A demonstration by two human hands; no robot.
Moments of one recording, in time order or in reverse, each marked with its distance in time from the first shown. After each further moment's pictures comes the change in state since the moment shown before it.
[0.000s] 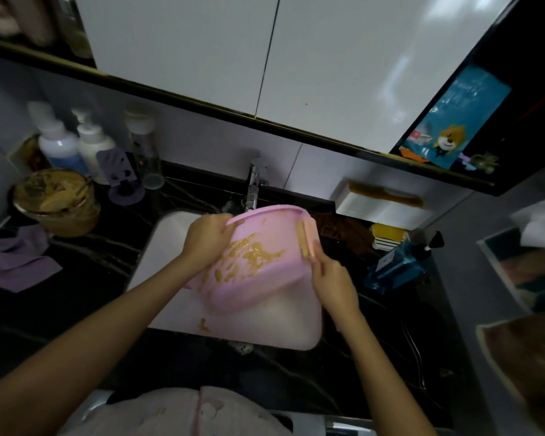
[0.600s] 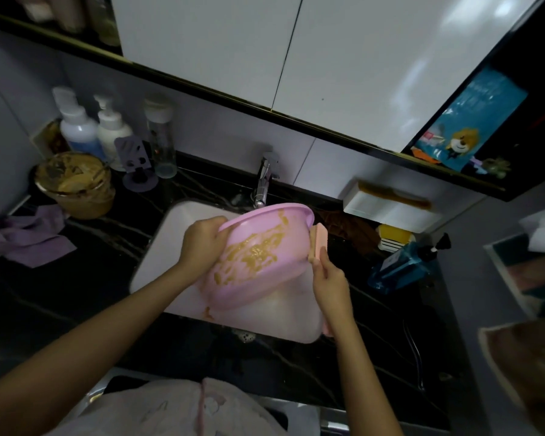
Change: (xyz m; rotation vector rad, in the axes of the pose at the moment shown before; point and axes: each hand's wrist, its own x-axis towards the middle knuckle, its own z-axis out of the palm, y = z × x) left_hand -0.044 -0.011 -0.006 -0.205 0.091 -0.099; right_hand -0.022 -0.001 0.010 0.289 0.020 0.110
